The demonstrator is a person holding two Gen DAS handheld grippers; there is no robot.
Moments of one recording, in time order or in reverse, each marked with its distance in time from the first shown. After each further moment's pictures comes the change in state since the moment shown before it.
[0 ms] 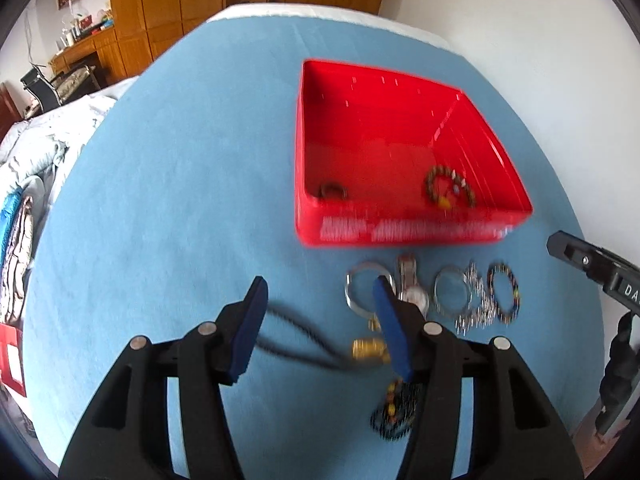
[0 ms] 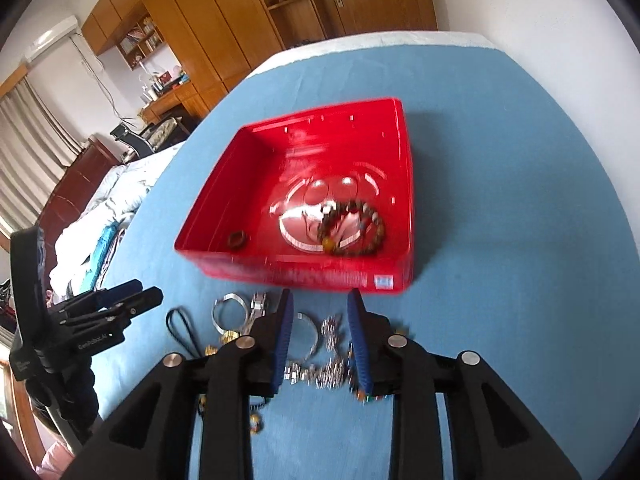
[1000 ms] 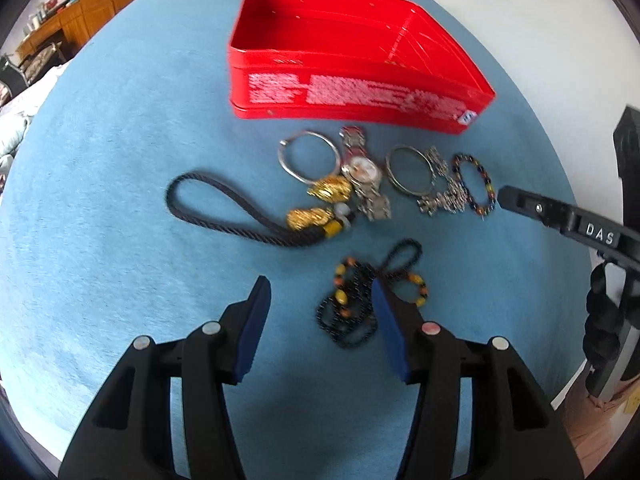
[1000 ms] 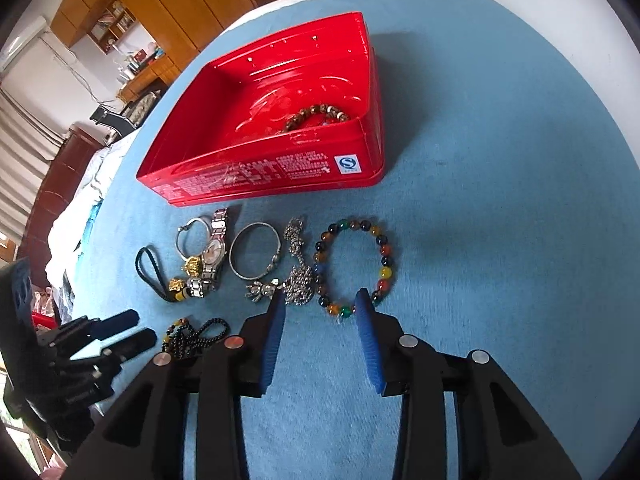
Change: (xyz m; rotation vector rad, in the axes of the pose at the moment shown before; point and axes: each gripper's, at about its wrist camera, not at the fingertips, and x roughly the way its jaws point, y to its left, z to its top) left arm 0.014 -0.034 -0.071 0.053 0.182 -0.077; right arm 0.023 -0.027 -0.055 0.073 0.142 -0.019
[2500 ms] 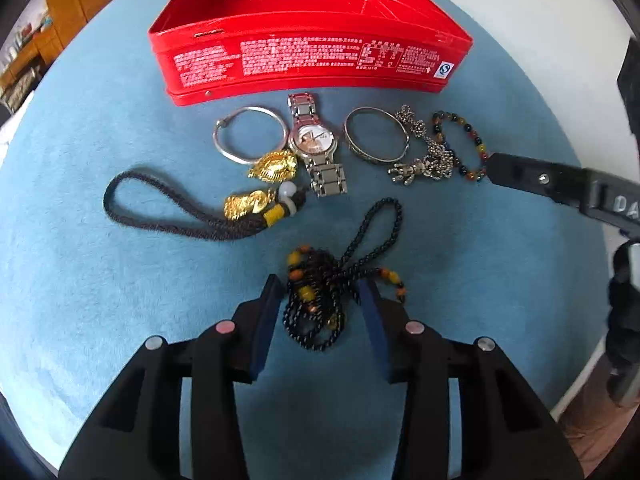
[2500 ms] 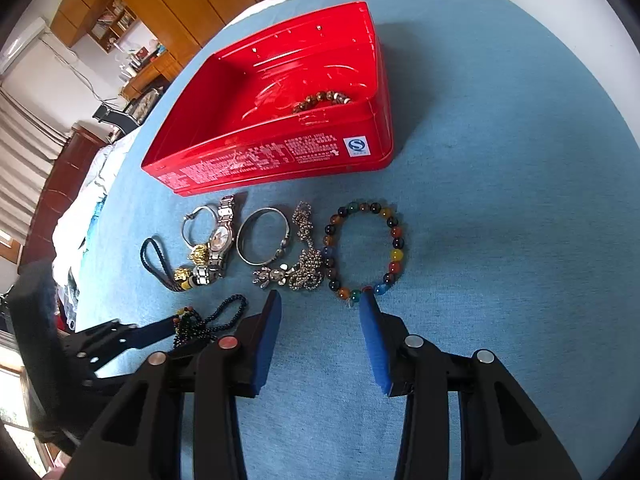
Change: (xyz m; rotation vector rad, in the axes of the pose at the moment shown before) left arm 0.031 -0.029 -0.004 0.113 0.029 0.033; right arm 0.002 0.003 -0.006 0.012 0.022 0.017
